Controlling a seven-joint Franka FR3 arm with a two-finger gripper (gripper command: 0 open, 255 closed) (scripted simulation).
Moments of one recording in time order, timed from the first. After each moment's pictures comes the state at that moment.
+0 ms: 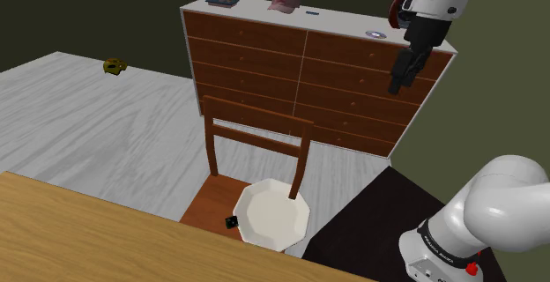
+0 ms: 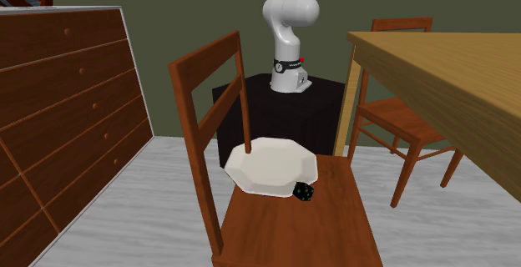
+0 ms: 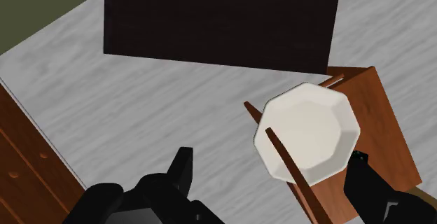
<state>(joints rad) 0.01 -0.74 -0.07 -2.28 0.08 1.45 -0.08</state>
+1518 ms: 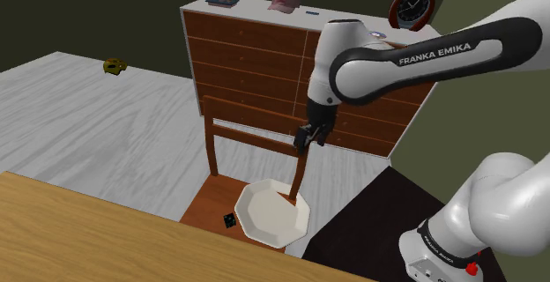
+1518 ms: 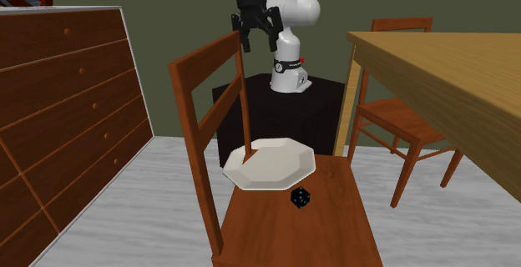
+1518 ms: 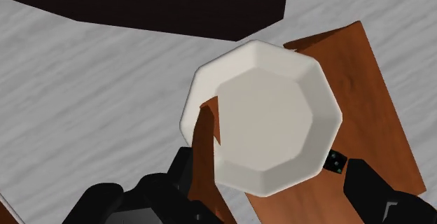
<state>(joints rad) 0.14 -0.32 0.20 -2.46 0.26 2.07 0.13</state>
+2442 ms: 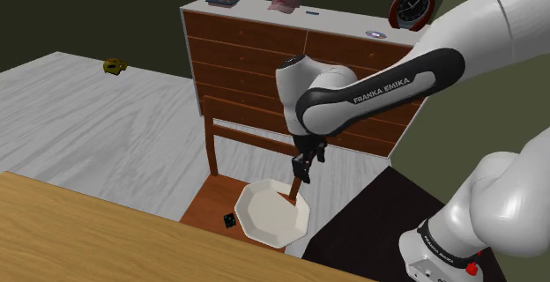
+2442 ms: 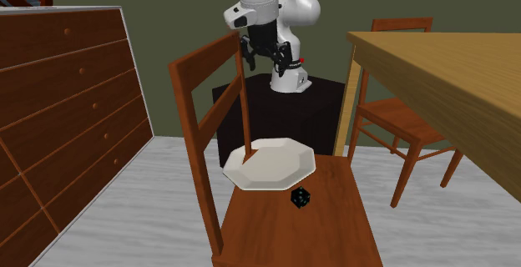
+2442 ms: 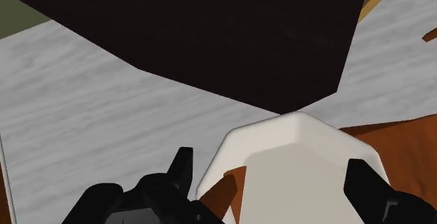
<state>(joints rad) 0.18 -0.06 0.28 -2.35 0.03 1.91 0.19</state>
